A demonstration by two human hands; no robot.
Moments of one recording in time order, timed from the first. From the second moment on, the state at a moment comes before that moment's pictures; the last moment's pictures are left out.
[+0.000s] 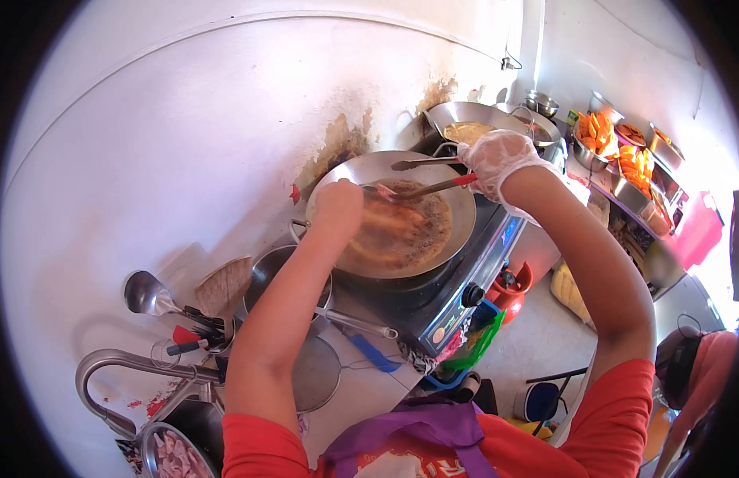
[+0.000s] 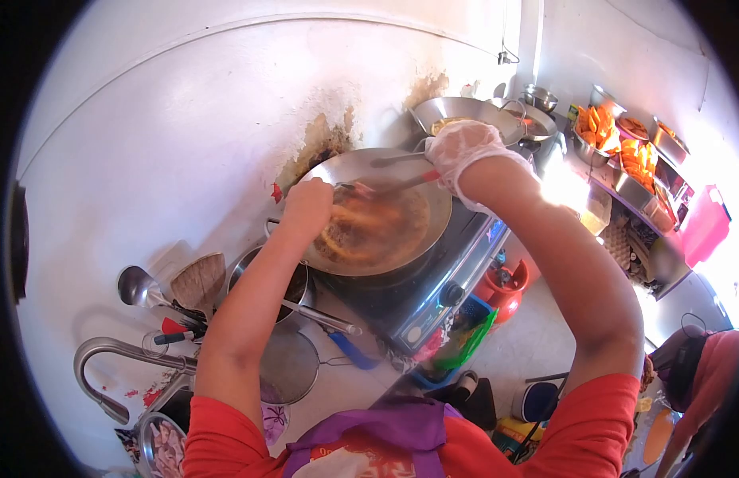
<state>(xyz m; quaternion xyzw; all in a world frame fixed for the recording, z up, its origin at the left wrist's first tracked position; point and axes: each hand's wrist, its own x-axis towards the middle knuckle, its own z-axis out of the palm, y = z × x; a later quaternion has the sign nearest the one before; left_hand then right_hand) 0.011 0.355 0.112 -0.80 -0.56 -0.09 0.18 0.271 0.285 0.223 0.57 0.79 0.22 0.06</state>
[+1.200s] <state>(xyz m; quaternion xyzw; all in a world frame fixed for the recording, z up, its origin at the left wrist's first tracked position) 0.007 0.358 0.105 -0.82 -0.53 -0.07 0.22 0.246 0.298 0.217 0.57 0.78 0.23 0.08</state>
